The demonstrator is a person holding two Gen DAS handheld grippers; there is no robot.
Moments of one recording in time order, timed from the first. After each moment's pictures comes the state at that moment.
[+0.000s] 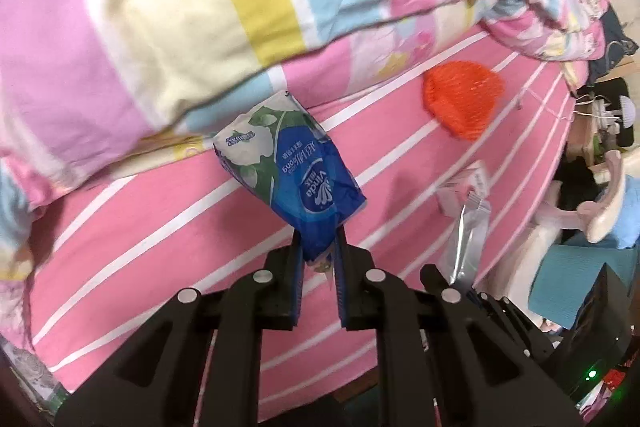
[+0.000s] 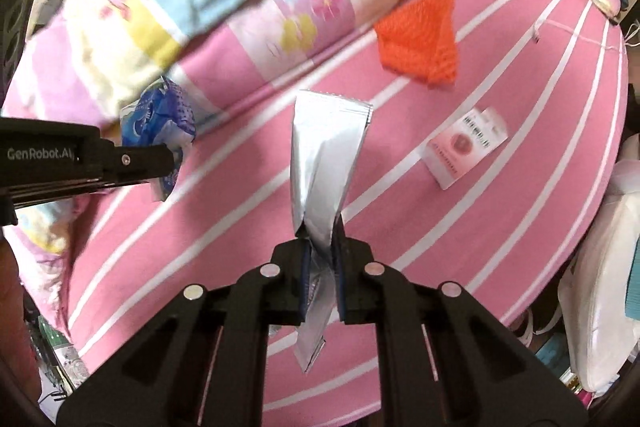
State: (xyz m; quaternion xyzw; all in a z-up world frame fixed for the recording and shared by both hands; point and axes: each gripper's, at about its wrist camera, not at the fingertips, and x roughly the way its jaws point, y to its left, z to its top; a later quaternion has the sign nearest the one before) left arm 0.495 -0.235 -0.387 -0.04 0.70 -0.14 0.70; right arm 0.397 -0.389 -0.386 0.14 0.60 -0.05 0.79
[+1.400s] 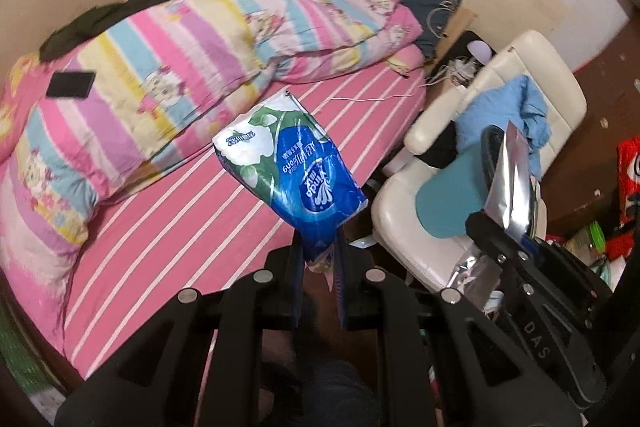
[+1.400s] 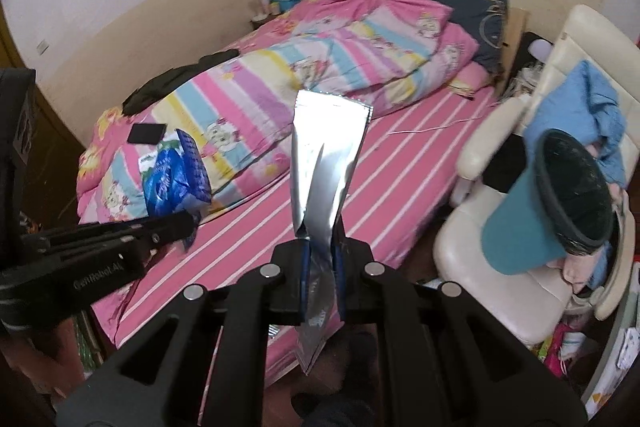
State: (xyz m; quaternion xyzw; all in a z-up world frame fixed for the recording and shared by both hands) left arm 0.213 -0.304 -0.040 0.03 0.53 -0.29 0.79; right arm 0.123 -0.436 -0.024 0.14 0.43 -0.14 0.88
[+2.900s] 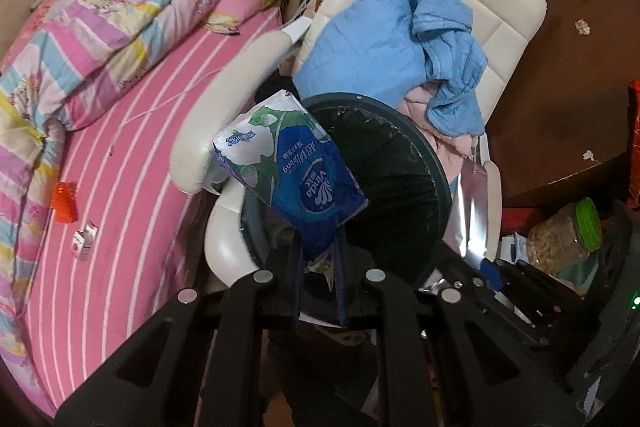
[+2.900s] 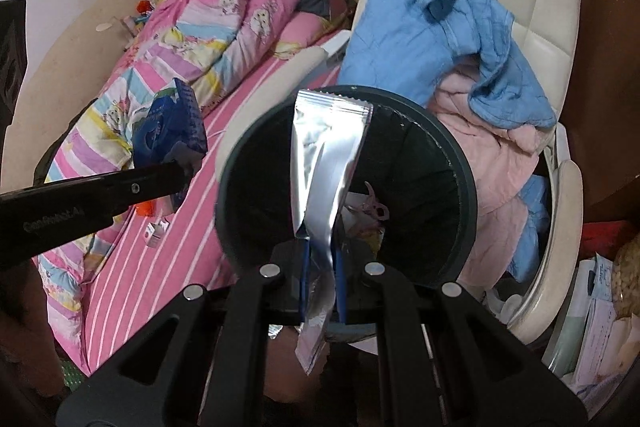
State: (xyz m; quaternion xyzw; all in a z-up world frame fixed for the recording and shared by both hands) left arm 0.150 -0.788 -0.094 0.15 0.57 -0.42 0.69; right arm 0.018 -0.866 -0.106 0.25 0.48 -0.25 0.80
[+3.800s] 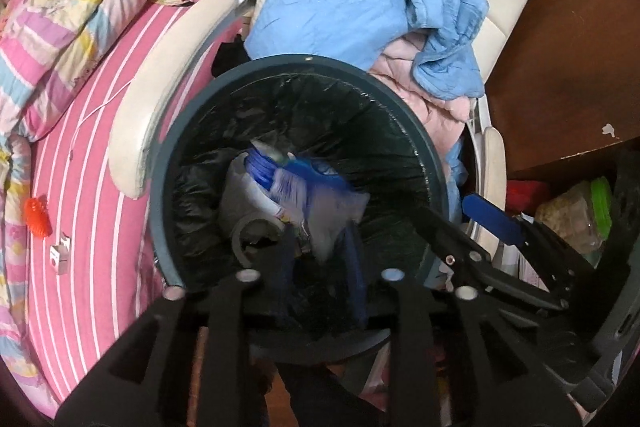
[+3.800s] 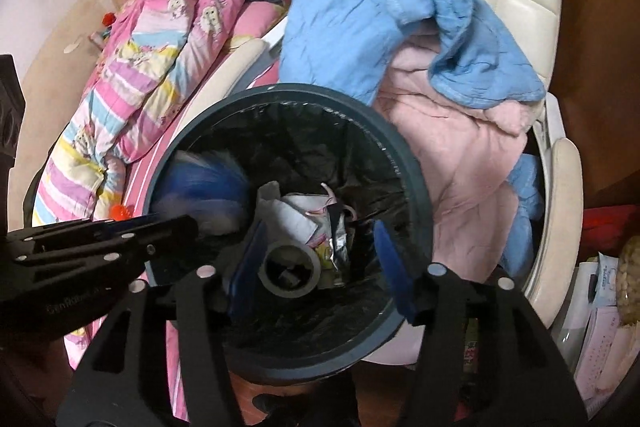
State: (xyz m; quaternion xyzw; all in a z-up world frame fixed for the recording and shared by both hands) left arm 0.127 -0.865 -0.144 0.20 0.60 -0.44 0.63; right arm 0.000 -0.942 -0.139 0.30 0.48 -0.29 0.77
